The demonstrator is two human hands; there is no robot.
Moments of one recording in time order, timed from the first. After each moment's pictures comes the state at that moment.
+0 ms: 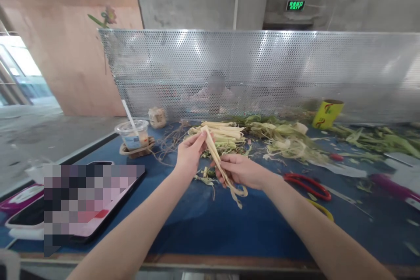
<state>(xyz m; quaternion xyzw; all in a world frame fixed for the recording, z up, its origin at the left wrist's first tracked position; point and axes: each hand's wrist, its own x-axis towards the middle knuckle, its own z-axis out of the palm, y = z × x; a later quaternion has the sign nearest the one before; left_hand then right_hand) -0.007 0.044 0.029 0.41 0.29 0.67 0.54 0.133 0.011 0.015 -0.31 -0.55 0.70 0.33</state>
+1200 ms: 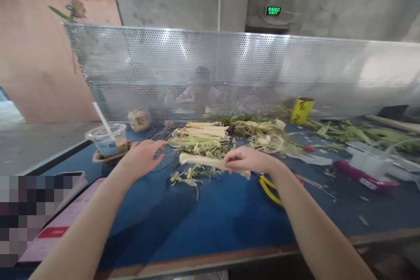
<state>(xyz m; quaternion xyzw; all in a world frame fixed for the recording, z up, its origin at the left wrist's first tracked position) -0.097 0.057 0.041 0.85 0.49 0.14 -0.13 0.203 0.004 0.048 -0.44 -0.79 0.37 0.20</state>
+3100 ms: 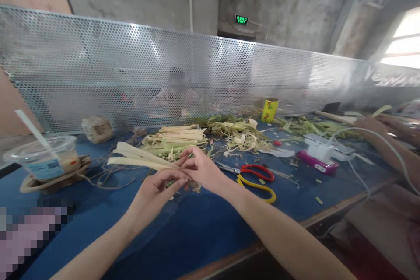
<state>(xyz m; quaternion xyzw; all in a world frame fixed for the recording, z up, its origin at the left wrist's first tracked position) -0.012 0.011 0.006 0.78 0.33 0.39 0.35 0.138 0.008 0.013 -0.32 -0.62 0.52 0.49</state>
